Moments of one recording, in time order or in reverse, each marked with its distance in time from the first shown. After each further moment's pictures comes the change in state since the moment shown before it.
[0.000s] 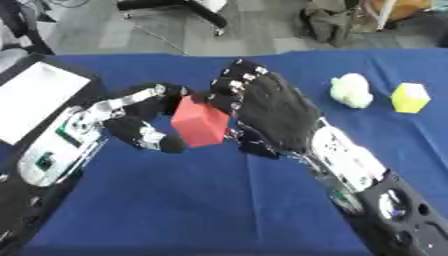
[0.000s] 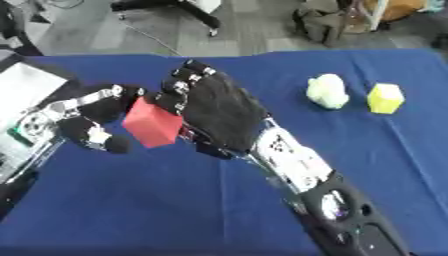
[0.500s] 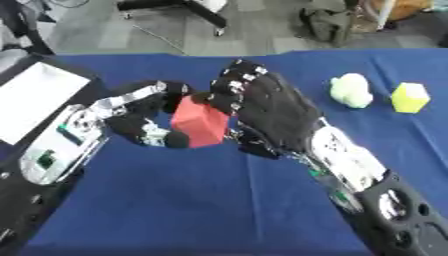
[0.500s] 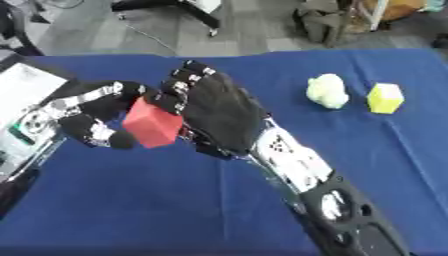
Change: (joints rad) left arm -0.015 -0.001 0.000 0.000 0.000 0.009 0.045; right arm -0.001 0.001 0.006 -0.006 0.000 -0.001 0.001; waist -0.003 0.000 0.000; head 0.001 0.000
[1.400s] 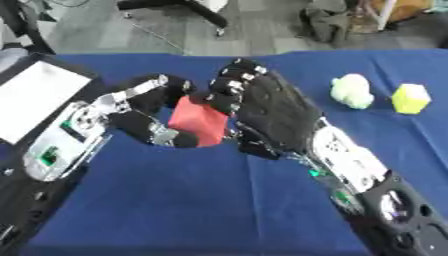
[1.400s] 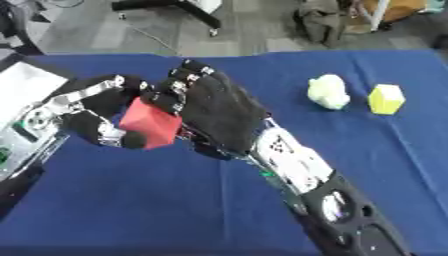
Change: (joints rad) left arm -0.007 -0.008 0.000 -0.001 0.019 -0.003 0.016; right arm -0.002 0.004 0.001 -0.008 -0.004 -0.005 0.003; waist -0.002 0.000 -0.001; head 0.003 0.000
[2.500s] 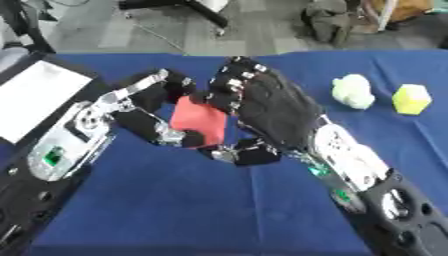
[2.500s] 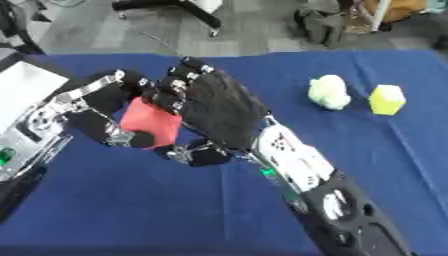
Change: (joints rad) left arm -0.001 -0.009 -0.006 0.001 0.006 0.016 0.088; right arm -0.005 0.001 -0.006 -0.001 -0.004 -0.031 0.043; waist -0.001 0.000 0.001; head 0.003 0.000
